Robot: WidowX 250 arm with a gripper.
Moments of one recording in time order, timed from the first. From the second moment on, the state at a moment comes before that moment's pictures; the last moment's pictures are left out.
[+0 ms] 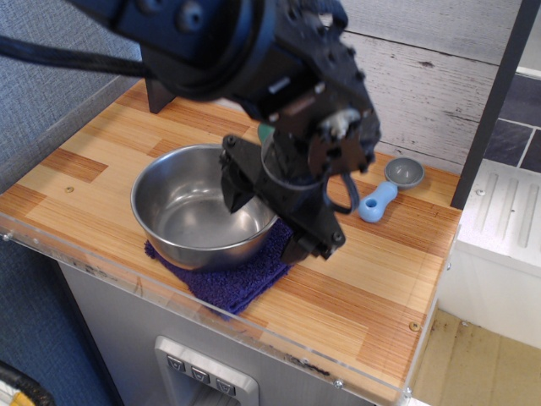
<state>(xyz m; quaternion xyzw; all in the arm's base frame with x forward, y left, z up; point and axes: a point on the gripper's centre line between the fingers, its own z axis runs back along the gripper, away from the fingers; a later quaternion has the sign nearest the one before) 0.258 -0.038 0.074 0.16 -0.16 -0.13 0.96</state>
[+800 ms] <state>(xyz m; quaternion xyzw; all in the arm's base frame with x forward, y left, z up) 0.258 -0.031 0.123 0.04 -0.22 -0.09 0.97</state>
